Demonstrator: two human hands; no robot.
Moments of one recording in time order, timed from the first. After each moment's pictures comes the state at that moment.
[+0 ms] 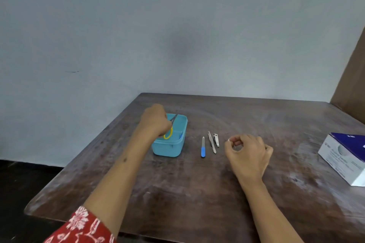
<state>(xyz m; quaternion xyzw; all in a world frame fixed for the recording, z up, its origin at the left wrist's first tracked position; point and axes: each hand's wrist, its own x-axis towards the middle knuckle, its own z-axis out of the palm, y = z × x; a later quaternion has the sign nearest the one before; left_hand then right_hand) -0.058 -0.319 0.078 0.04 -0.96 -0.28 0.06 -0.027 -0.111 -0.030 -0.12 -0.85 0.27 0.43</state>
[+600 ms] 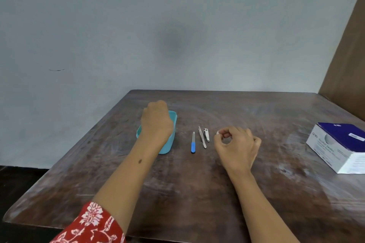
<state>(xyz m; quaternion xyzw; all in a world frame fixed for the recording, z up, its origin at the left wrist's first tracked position) -0.045 -0.275 0.075 0.03 -0.97 -0.18 0.14 -0.030 -0.110 -0.031 -0.12 -0.84 0.27 0.46</state>
